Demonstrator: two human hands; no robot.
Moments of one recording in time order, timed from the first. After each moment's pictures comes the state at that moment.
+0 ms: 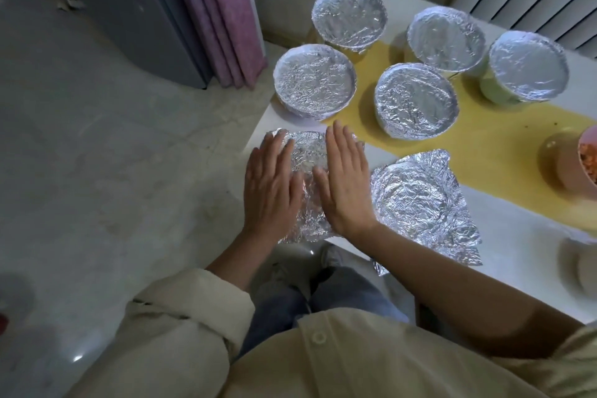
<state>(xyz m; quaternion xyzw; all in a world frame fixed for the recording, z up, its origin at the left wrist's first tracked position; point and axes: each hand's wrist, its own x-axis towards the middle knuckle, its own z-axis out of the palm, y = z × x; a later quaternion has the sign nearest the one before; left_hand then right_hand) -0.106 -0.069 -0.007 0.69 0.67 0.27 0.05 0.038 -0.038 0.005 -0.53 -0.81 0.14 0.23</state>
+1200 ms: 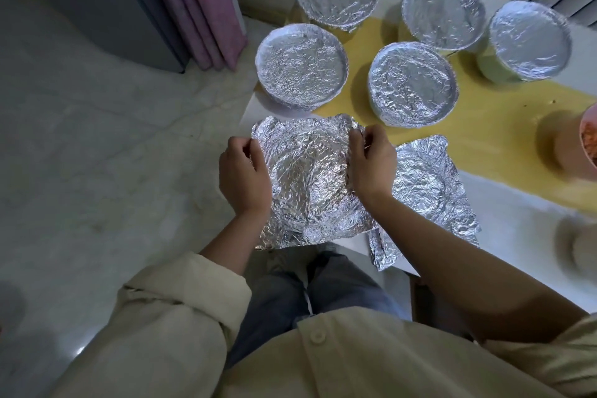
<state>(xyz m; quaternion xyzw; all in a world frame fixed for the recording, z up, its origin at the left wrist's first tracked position) -0.118 -0.027 -0.033 0.45 0.81 0.35 0.11 0.062 0.007 -0.015 -0.74 -0.53 0.27 0.32</state>
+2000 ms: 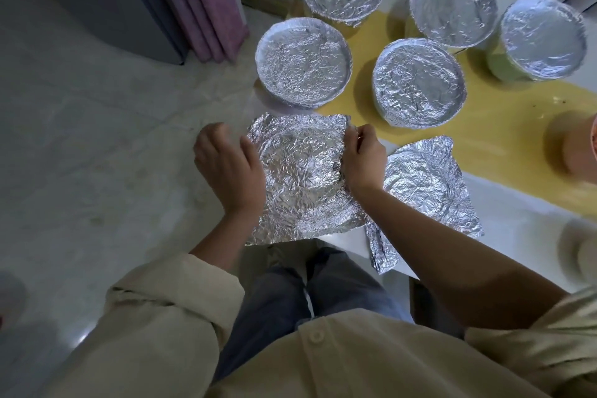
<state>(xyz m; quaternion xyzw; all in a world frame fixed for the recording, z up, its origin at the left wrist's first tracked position) -0.128 -0.018 -0.029 0.48 0.82 0.31 0.04 0.054 0.025 -0.037 -0.75 -0.53 0.30 0.28</state>
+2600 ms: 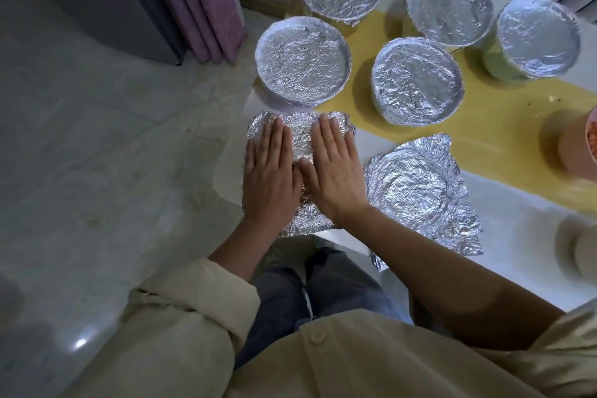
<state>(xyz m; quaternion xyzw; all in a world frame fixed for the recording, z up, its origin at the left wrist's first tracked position) -0.101 -0.038 -0.050 0.72 0.69 0.09 0.05 0.035 -0.010 -0.037 -0.55 -0.82 0.12 0.09</state>
